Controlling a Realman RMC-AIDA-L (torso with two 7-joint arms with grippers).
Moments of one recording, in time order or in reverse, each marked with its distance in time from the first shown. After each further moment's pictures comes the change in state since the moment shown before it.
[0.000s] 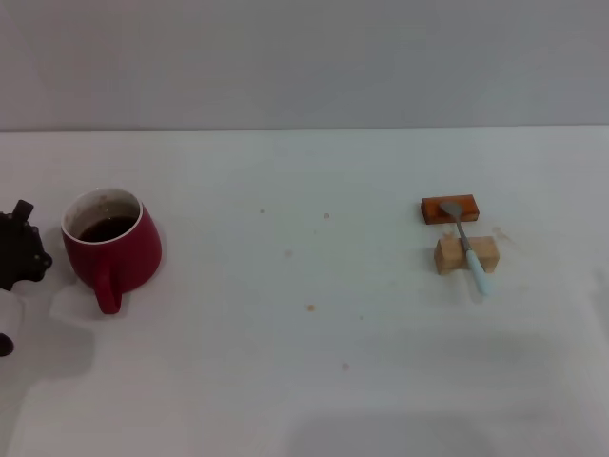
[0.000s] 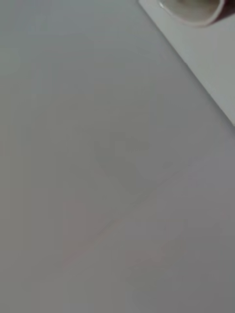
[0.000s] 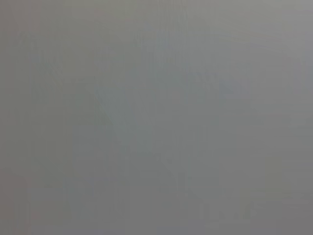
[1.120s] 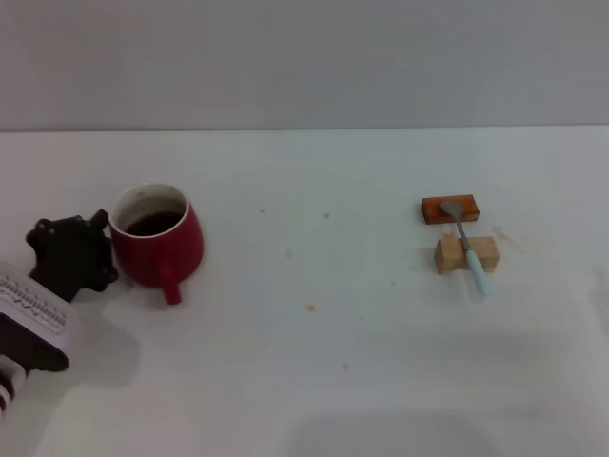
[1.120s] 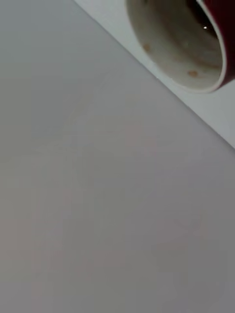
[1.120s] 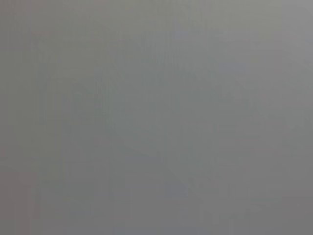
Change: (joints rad) left arm -0.049 -0.003 0.207 0.013 0.011 -0.020 0.001; right arm 0.006 -0.001 0.000 -0.006 0.005 0.001 0.000
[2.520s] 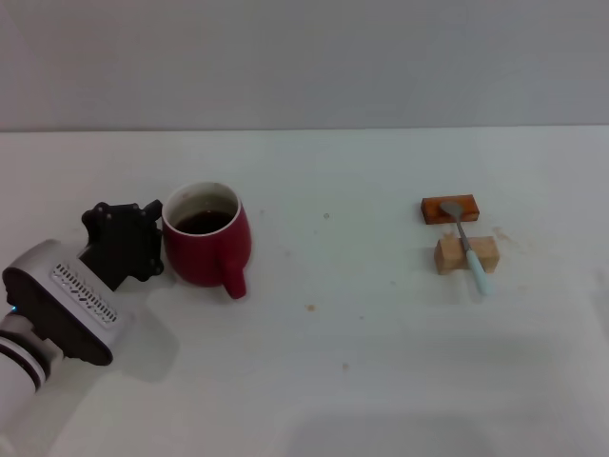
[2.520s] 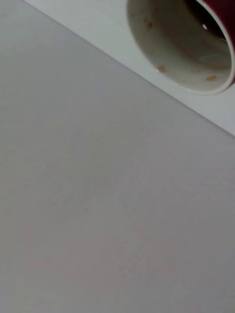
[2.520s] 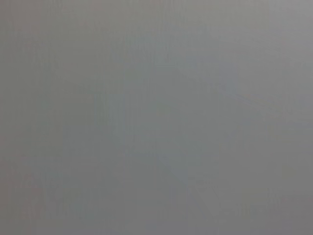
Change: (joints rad) left arm -0.070 0.001 0.108 -0.007 0.000 -0.027 0.047; right arm -0.006 0.001 -0.002 0.004 -0.005 -0.015 0.000
